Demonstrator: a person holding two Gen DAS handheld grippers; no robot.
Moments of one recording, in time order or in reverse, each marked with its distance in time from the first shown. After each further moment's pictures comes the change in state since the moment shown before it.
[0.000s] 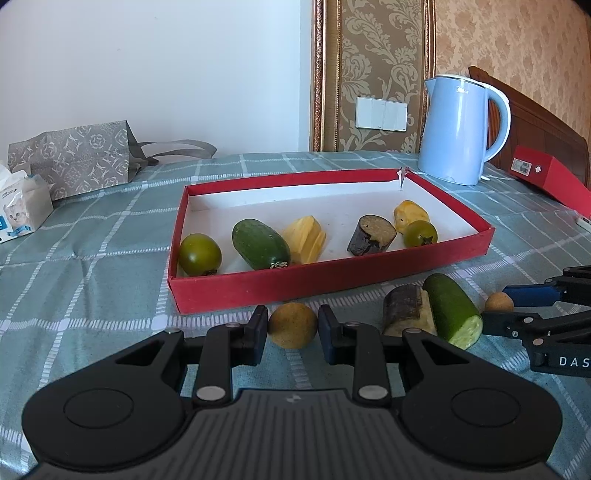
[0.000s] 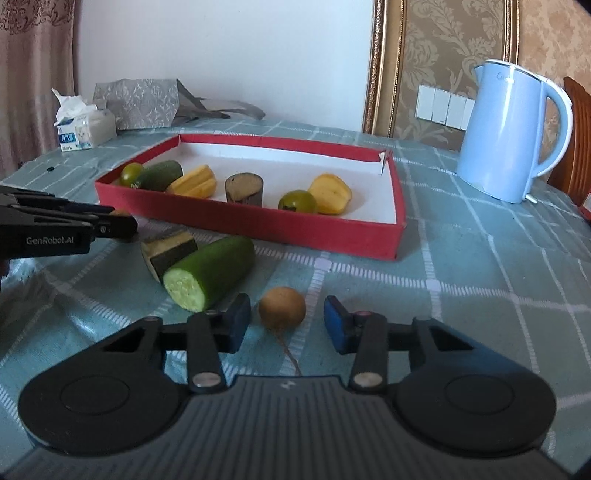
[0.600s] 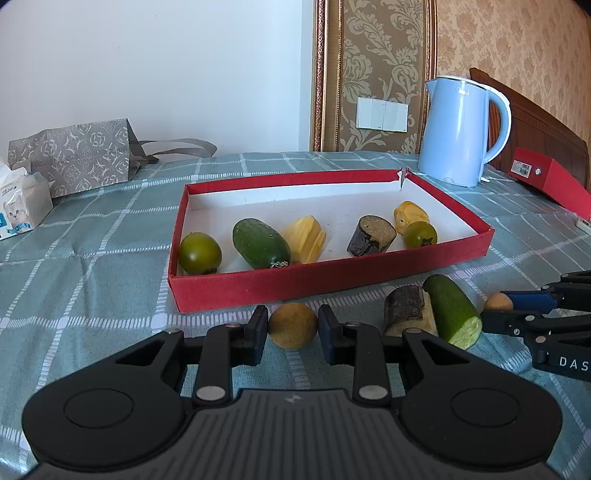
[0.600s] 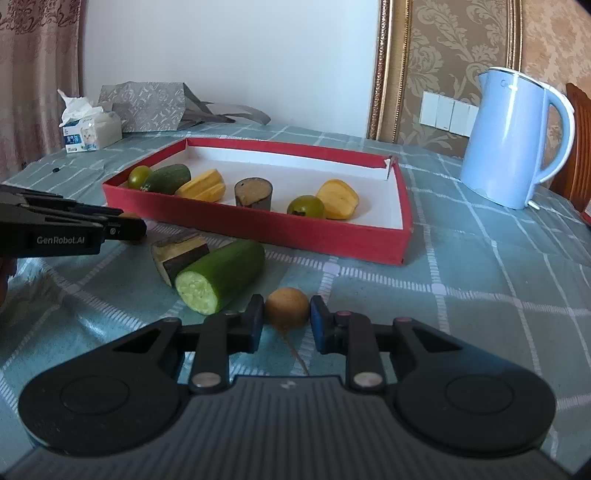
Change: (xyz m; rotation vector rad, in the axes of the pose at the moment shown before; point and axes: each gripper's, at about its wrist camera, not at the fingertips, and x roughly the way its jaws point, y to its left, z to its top) left arm 0.000 0.002 0.000 -0.007 0.001 -0.004; right arm -0.003 0.004 -0.001 -0.003 -0.019 0.009
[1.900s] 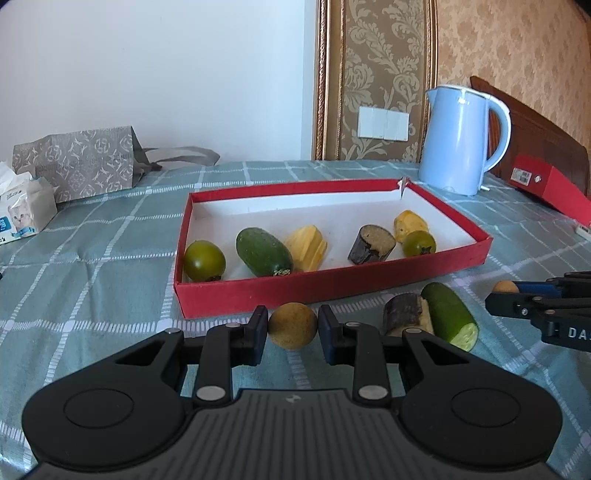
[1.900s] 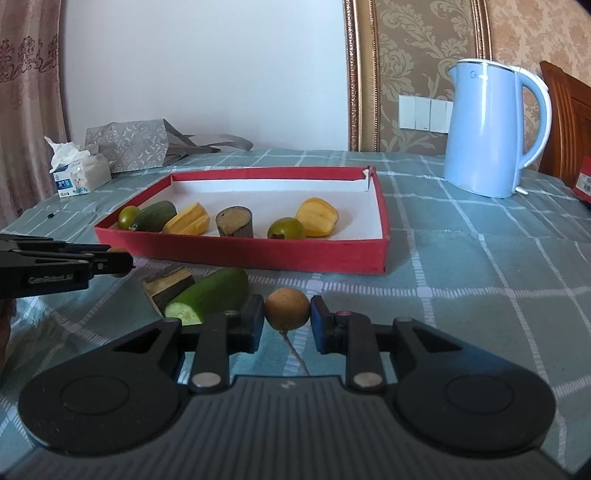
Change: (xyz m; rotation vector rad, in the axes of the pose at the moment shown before) left arm -0.008 0.001 0.000 -0.009 -0.034 0.001; right arm -0.008 -0.017 -0.001 0.124 -0.078 0.003
